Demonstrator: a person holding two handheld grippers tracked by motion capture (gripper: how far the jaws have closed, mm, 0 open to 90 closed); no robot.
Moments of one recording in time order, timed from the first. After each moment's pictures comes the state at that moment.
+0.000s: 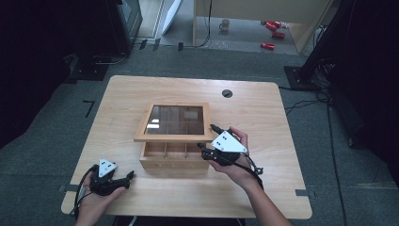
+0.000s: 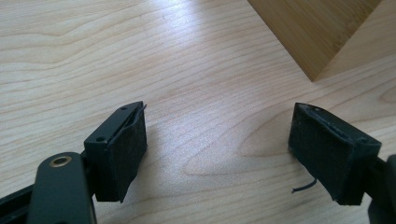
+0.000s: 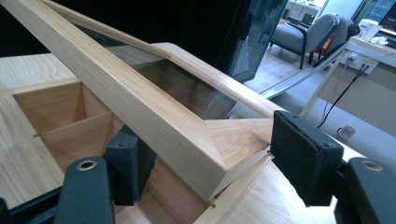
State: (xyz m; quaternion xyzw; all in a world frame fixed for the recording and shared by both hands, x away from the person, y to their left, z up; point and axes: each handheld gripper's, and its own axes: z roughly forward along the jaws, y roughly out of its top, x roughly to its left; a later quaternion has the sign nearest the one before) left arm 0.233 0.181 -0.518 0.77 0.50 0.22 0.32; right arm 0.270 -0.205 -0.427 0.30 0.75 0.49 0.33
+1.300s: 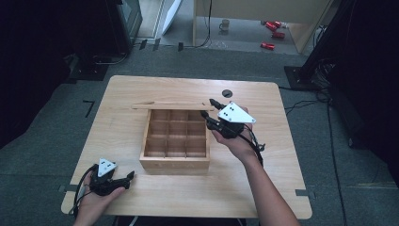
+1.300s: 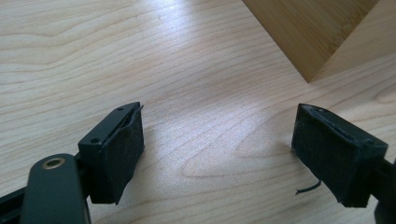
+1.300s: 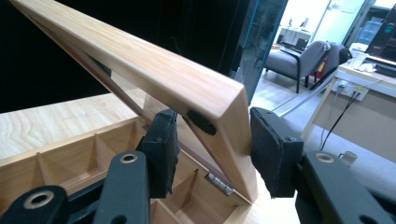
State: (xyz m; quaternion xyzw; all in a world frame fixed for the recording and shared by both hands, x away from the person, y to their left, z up) left arm 0.234 0.183 -0.518 0.78 0.50 0.21 0.33; right arm 0.327 -0.216 -0.380 0.29 0.71 0.54 0.34
